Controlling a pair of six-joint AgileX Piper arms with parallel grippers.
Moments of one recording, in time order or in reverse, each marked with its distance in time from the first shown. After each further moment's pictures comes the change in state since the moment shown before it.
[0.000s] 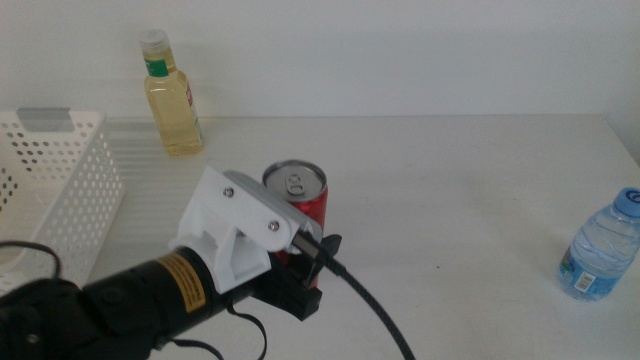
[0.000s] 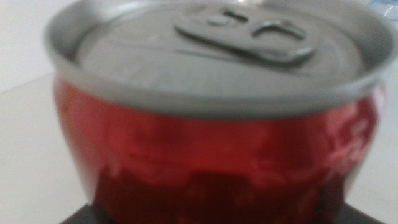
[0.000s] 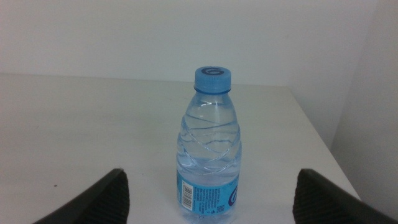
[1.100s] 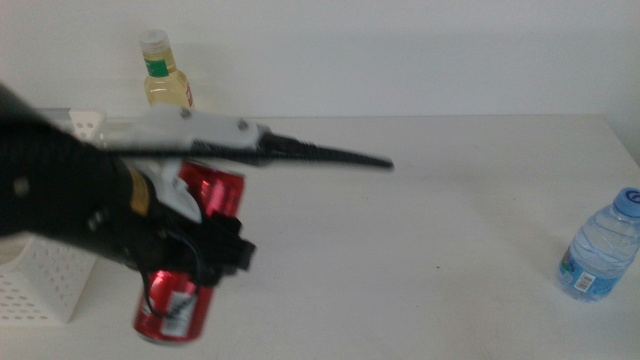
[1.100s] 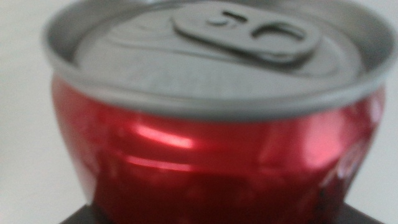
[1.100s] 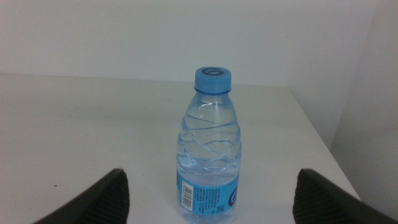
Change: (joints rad) left arm 0.058 -0.086 -0.497 0.004 1.336 -0.226; right arm 0.000 0.000 0.000 0.000 0.000 0.000
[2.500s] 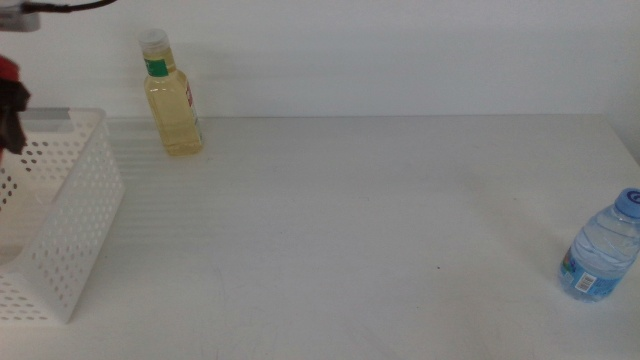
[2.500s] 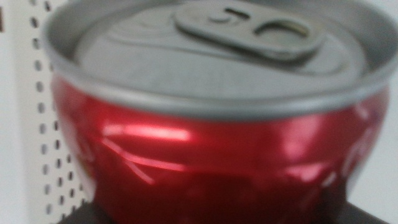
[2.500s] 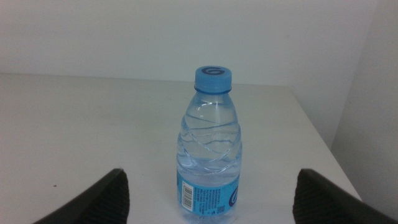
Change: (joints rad) left arm 0.869 0.420 -0.601 -0.115 0.347 0.564; right arm 0.000 0.000 0.000 0.000 0.001 0.000
